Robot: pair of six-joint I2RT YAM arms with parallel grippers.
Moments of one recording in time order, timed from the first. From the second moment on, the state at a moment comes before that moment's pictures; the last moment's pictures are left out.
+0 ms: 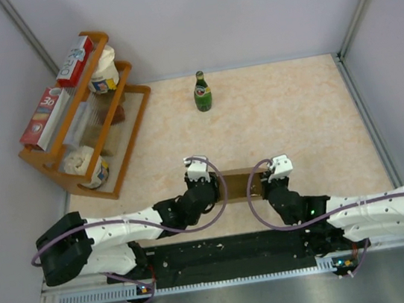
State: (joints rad) left arm -1.17 1.26 0.54 0.18 -0.68 -0.59; right arm 1.22 0.96 0.22 0.34 0.97 0.43
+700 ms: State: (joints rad) left arm -1.17 1.19 0.43 0.23 -0.59 -0.62; right arm 1.22 0.90 0.22 0.29 0.89 0.43
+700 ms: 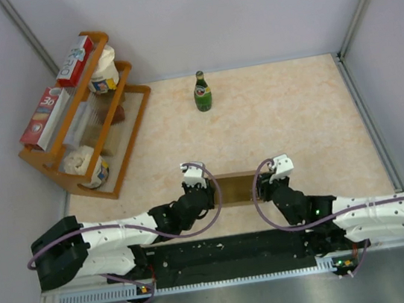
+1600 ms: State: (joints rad) left arm -1.17 1.22 0.43 0.23 -0.60 -0.63; right arm 1.22 0.42 0.45 -0.25 0.31 0.37
